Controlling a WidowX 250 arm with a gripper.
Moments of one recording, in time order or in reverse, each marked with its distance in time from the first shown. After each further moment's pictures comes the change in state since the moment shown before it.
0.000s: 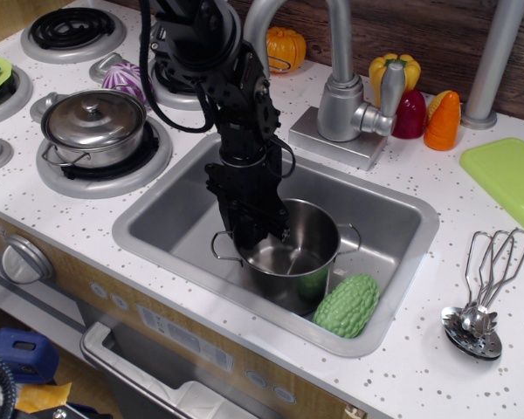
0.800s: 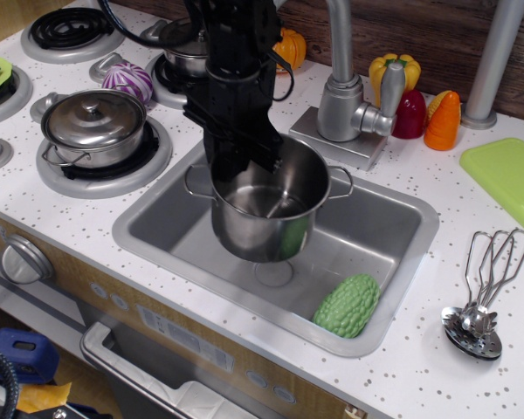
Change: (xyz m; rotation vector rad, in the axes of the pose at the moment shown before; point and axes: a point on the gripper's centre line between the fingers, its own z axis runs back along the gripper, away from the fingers) arm -0.003 0.014 0.090 0.110 -0.005 0.039
